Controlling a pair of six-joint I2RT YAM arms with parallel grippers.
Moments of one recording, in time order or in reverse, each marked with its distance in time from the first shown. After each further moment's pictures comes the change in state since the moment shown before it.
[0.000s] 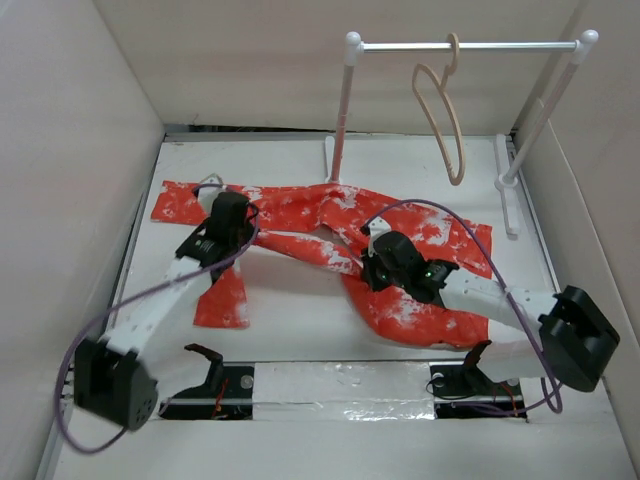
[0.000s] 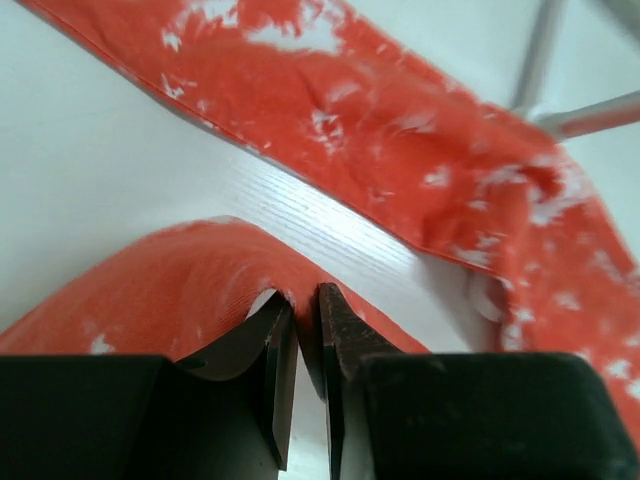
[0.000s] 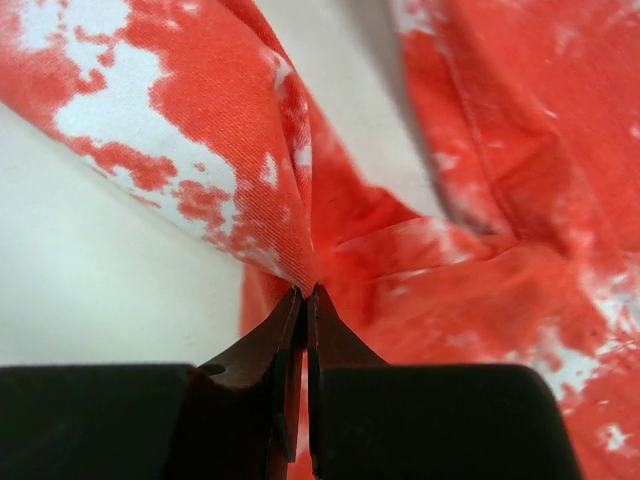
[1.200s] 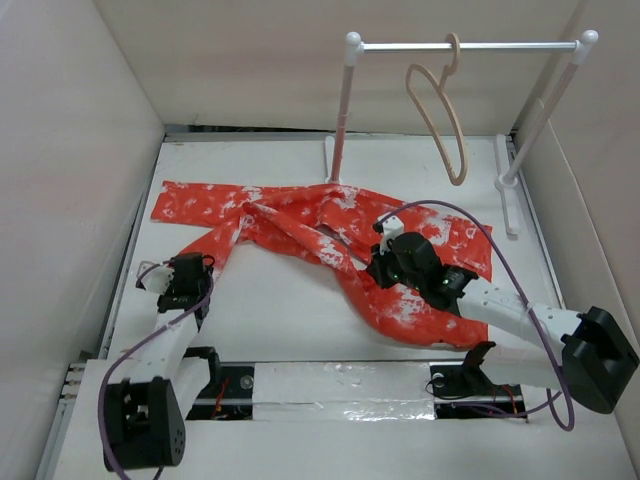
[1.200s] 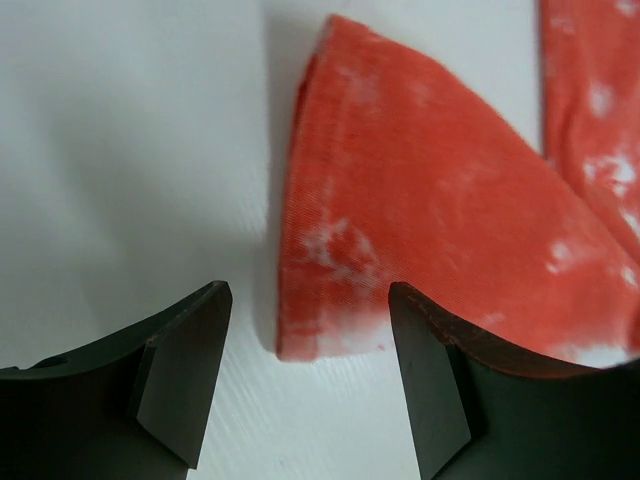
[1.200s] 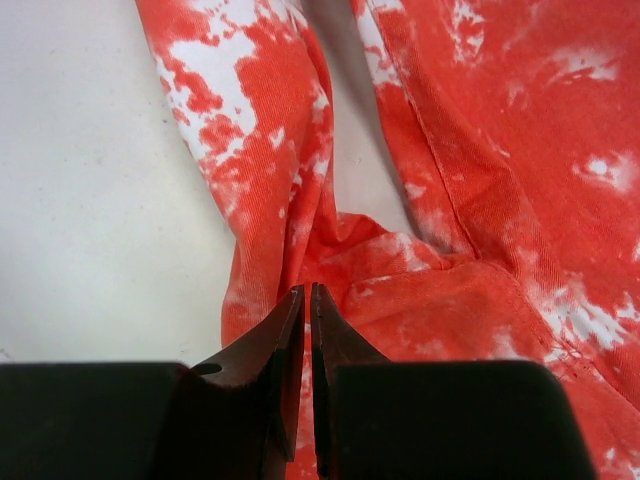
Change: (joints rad) left arm 0.441 -0.157 -0.547 0.196 -0.045 -0.368; right arm -0.067 -0.111 -0.064 0.082 -0.048 -0.059
